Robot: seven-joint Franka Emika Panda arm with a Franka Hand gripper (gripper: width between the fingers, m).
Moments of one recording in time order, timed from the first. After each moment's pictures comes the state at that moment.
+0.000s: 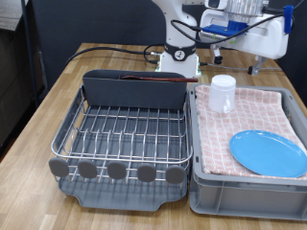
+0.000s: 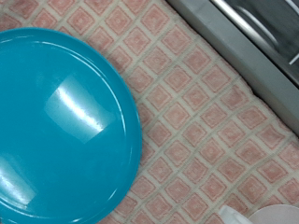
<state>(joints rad) 0.18 -0.14 0.07 -2.40 -0.16 2.43 1.90</state>
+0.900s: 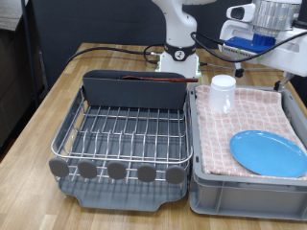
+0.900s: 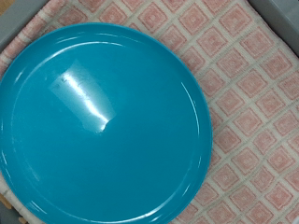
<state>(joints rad) 0.19 0.03 0.11 -2.19 -0.15 2.35 1.90</state>
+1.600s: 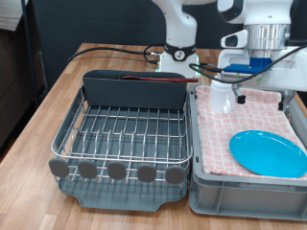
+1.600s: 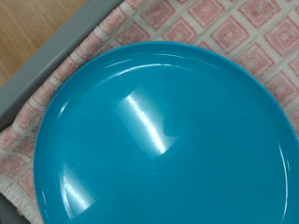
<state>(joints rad) 0.18 0.12 0.10 -2.34 -0.14 2.82 1.88</state>
